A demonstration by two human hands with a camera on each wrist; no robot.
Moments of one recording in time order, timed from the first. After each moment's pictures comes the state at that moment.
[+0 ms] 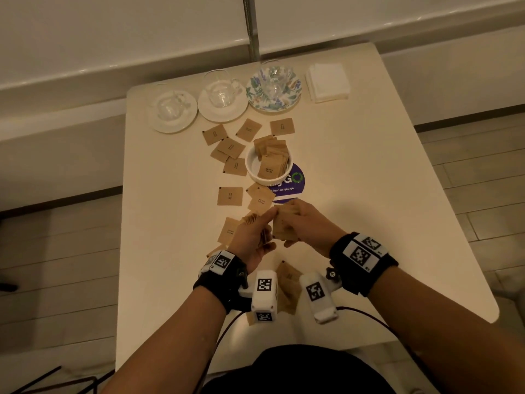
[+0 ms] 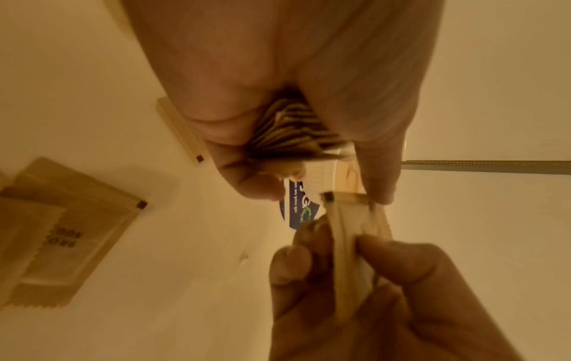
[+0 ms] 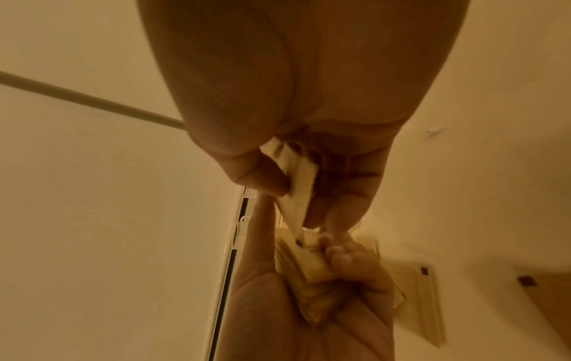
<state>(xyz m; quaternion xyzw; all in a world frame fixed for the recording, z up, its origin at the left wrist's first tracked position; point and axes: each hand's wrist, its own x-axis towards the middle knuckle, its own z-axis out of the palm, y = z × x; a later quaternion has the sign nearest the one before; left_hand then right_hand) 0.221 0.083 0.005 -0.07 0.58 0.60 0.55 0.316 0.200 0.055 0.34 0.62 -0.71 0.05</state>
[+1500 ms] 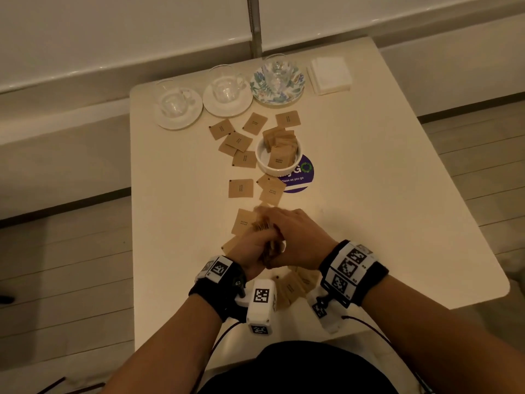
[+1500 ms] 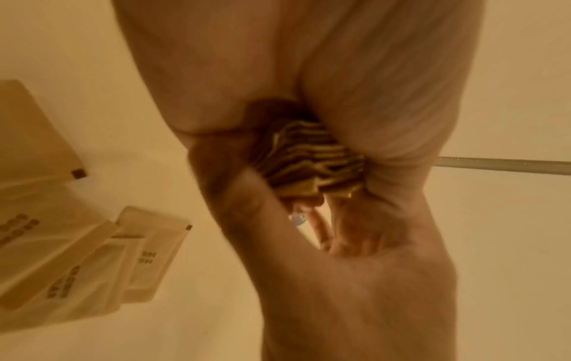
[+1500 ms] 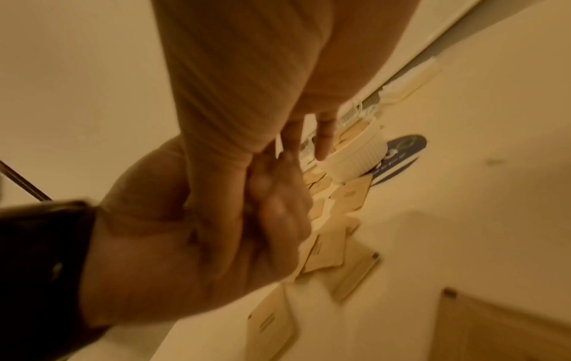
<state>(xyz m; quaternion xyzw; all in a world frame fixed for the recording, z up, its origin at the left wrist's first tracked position) 0.217 0.032 0.021 0.00 0.52 0.59 0.62 0.313 0.138 0.043 0.16 0.92 -0.37 0.06</state>
